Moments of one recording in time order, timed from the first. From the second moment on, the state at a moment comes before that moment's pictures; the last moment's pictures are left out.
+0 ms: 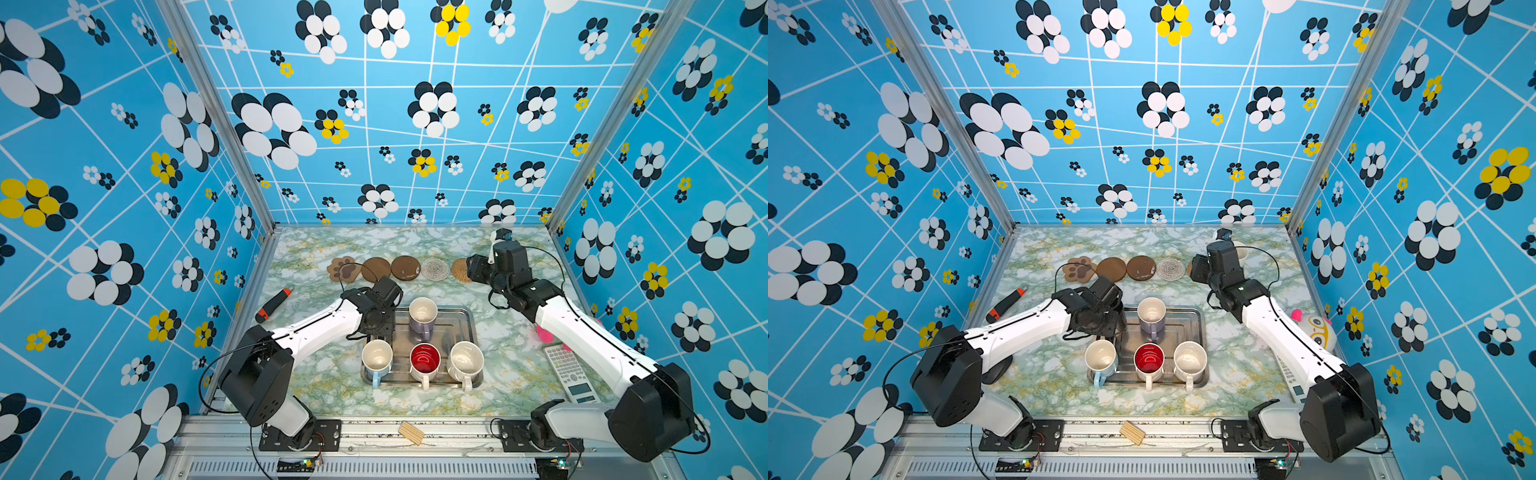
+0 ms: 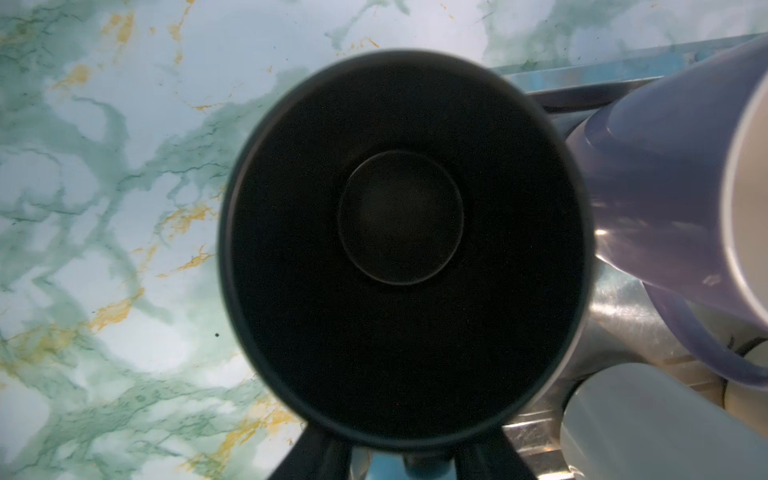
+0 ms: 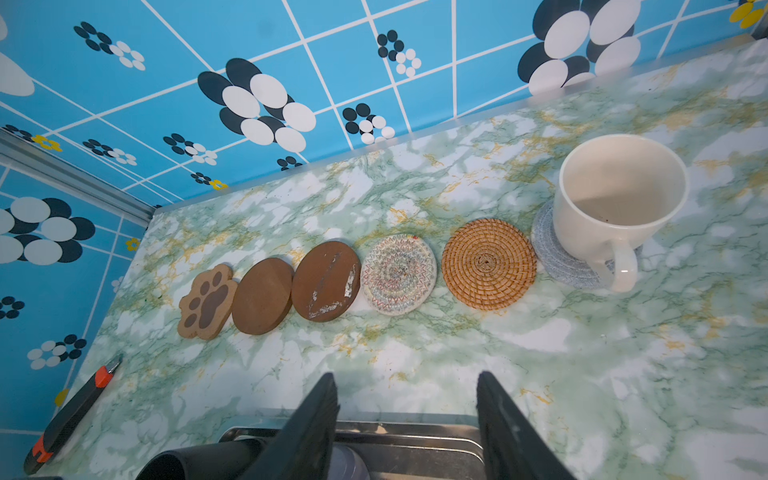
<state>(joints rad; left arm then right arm) -0.68 1.55 1.04 -0.73 -0.10 -0.52 0.41 1.33 1.06 -0.29 0.18 0.48</state>
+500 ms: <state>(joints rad) -0.69 1.57 1.04 -0.72 -0.11 -0.53 0.40 1.35 1.06 -0.29 0.17 0.48</state>
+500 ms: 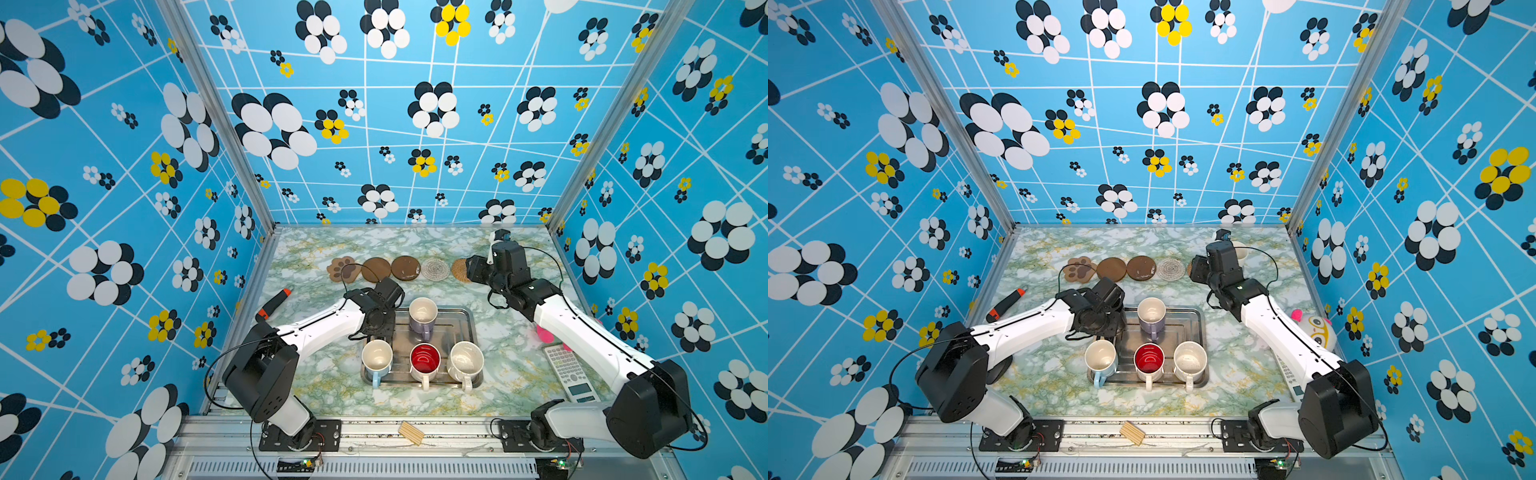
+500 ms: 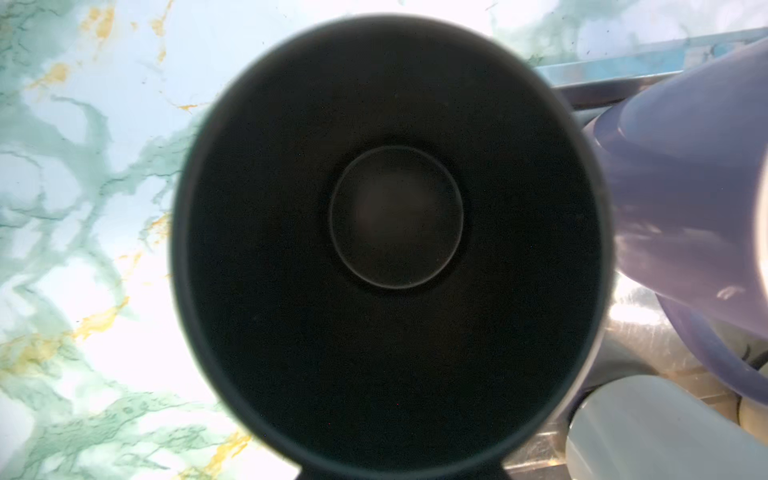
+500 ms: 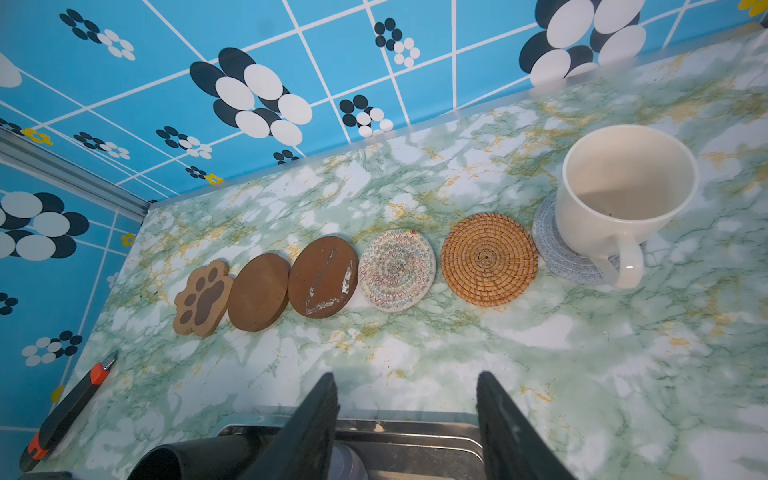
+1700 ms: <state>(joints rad) -0.72 1.53 1.02 -0.68 -0.18 -0.54 0.40 1.35 1.06 -0.29 0.17 0.48</state>
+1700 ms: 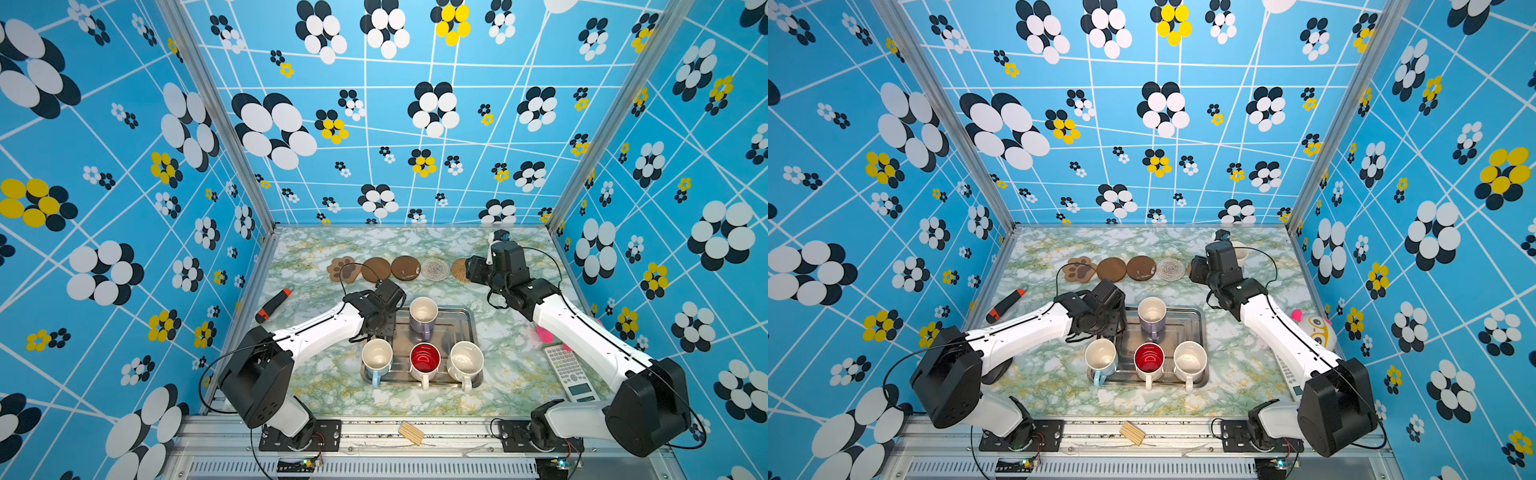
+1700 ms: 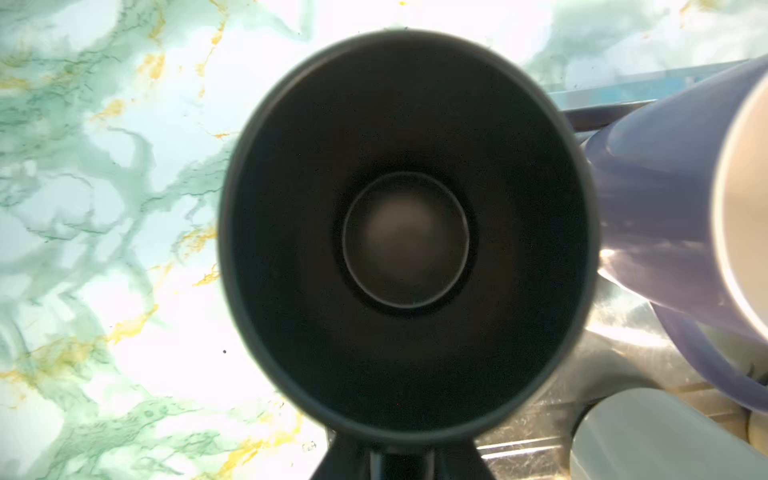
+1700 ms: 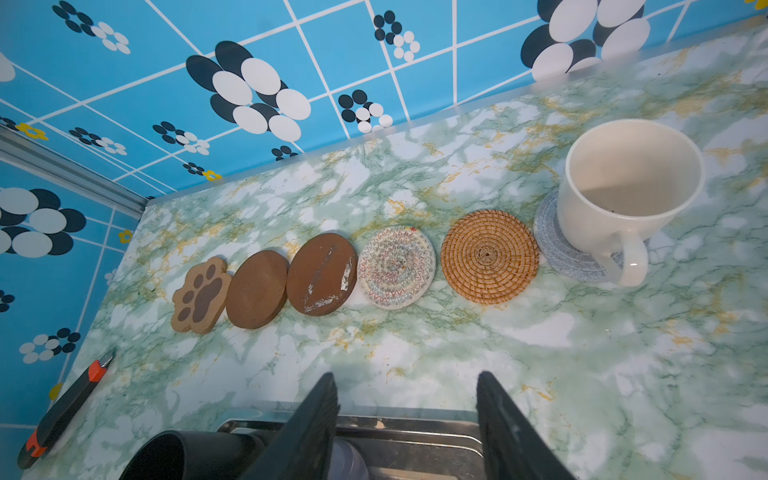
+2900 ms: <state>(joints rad) -0.72 1.40 1.00 -0.65 -0.25 -0.54 0.40 1.37 1.06 -0.29 0.11 0.50</state>
